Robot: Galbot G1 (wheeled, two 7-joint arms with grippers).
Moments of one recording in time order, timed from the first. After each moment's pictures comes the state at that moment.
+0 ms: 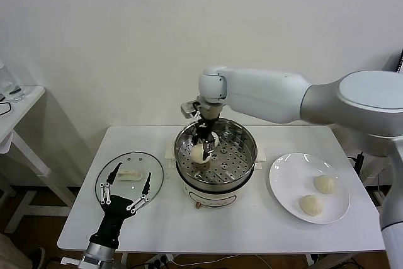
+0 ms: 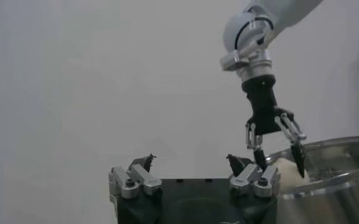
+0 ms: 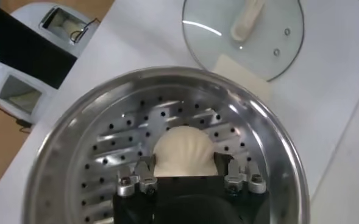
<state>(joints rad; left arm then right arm) 1.65 -1.19 -0.47 -2.07 0.07 -0.35 -0.11 0.60 1.40 -1.46 1.02 0.52 -0.18 -1.17</state>
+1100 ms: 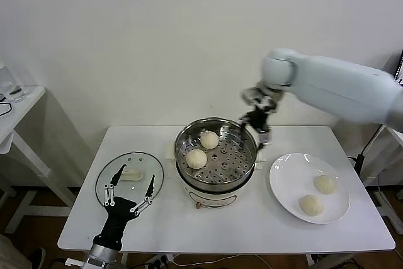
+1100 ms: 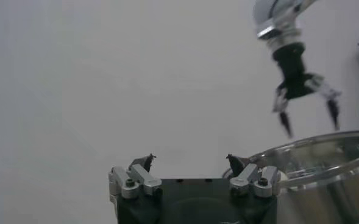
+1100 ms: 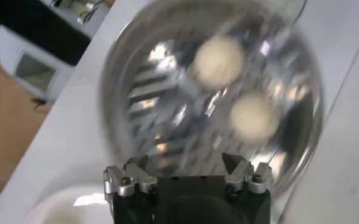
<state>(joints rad) 1.65 -1.18 -0.45 -2.07 0.10 -0.35 -0.11 0.66 0.85 -1.36 1.25 0.28 -0.04 -1.36</state>
